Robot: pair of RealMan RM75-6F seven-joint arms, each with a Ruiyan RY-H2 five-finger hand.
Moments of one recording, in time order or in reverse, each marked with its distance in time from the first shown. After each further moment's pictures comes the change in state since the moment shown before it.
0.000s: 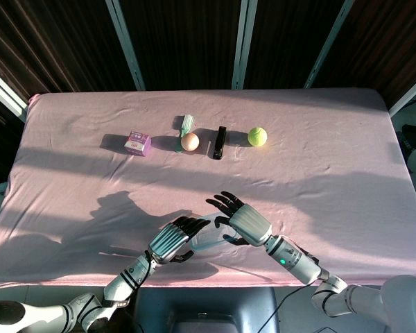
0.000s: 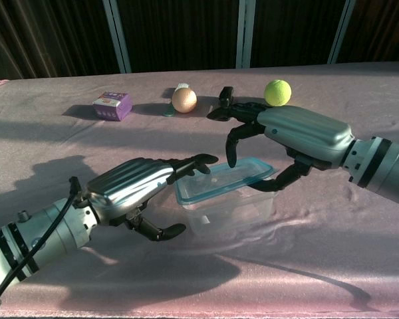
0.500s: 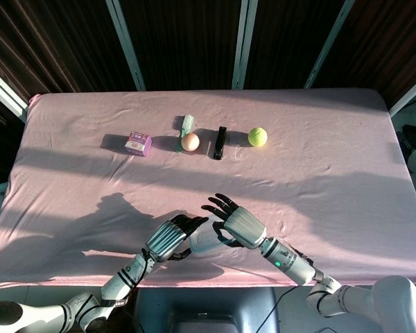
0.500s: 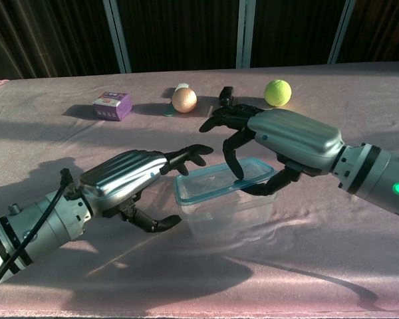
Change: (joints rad) left arm 0.006 0.011 -0.006 0.007 0.024 0.046 -0.042; right arm 0.007 -0.051 -0.006 0.054 -0.019 0.041 -0.012
